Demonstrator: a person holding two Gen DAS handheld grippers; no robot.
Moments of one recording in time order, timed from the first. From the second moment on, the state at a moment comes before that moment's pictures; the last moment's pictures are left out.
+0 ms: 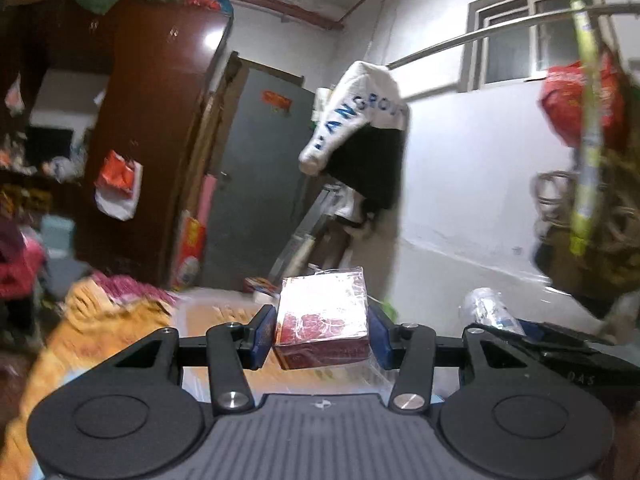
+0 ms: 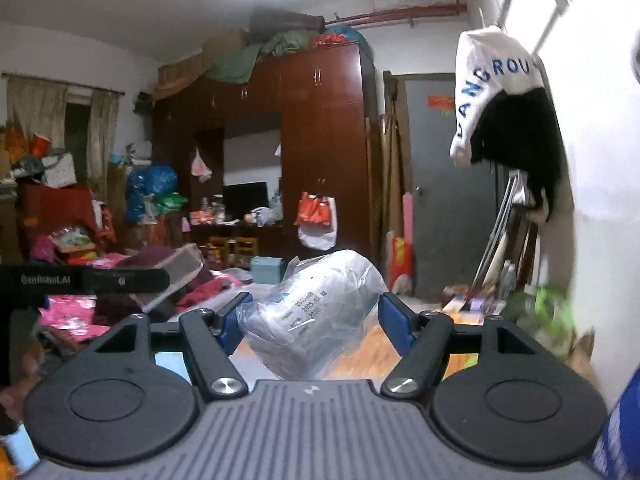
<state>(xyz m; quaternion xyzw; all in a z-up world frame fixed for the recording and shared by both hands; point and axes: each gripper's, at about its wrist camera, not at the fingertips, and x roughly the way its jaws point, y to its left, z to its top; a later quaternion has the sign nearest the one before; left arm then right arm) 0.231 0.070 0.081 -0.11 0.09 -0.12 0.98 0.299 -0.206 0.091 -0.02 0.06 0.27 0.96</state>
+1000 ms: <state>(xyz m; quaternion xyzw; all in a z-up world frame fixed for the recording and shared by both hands) 0.097 0.090 -0.025 -0.07 0.15 -0.01 0.99 0.155 -0.251 -0.042 0.03 0.18 0.30 0.94</state>
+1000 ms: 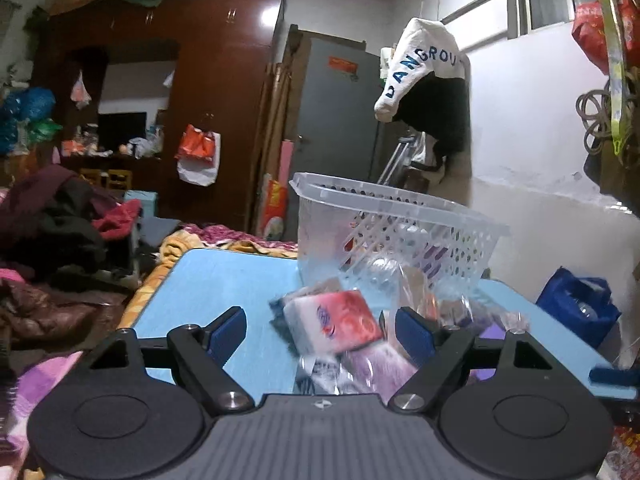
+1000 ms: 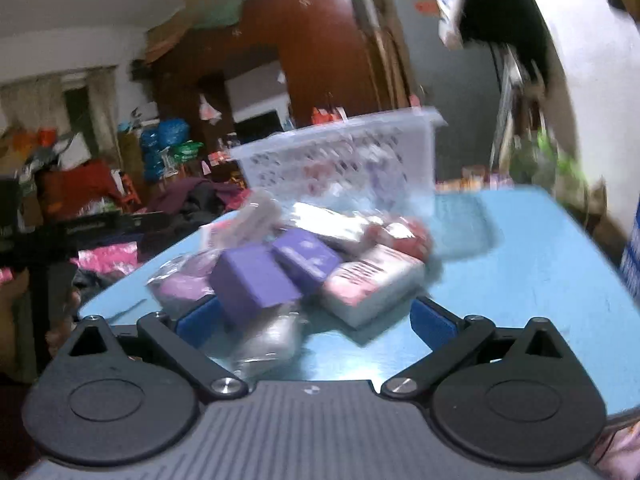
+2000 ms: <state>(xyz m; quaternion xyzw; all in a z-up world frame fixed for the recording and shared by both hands) 0.104 0.058 -0.077 0.00 0.21 0.06 0.98 0.155 -0.268 -0.058 0.00 0.21 0.26 0.94</state>
